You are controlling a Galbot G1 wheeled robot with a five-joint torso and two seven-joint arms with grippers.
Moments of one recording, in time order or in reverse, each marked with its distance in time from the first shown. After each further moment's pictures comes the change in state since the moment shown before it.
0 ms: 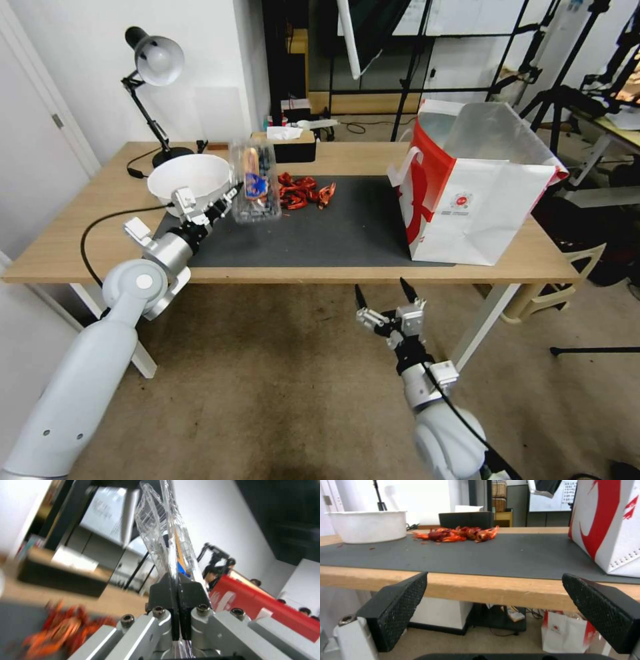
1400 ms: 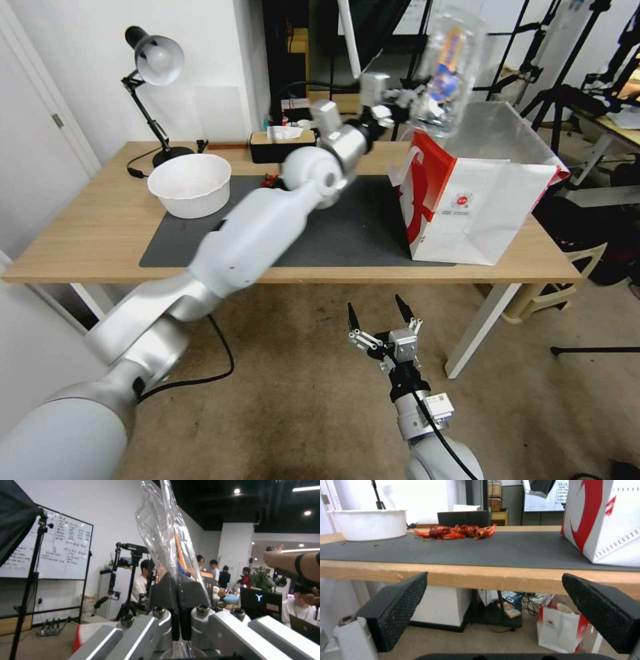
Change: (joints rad) left arm -0.790 -0.471 0.689 0.470 0.195 -0.187 -0.107; right arm -0.112 0.066 0.027 0.038 -0.078 0.045 -0.014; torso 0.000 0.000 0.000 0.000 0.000
